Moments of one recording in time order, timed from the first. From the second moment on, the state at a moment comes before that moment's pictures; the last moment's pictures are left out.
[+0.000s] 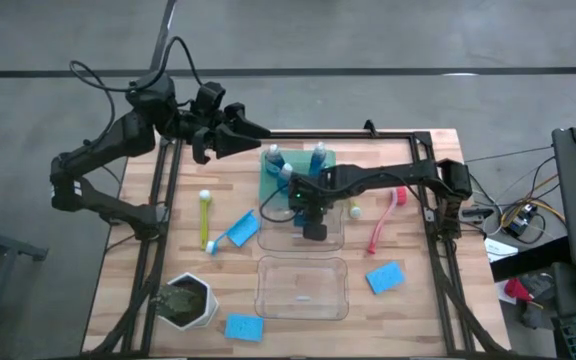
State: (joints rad) left arm 0.29 1.24 1.63 -0.23 0.53 -0.65; right arm -0.07 1.89 1.52 -0.83 -0.09 0.03
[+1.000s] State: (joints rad) left arm 0.29 1.23 1.61 -0.26 0.53 -0.64; right arm -0.07 1.84 1.41 -0.89 -0.05 0.00
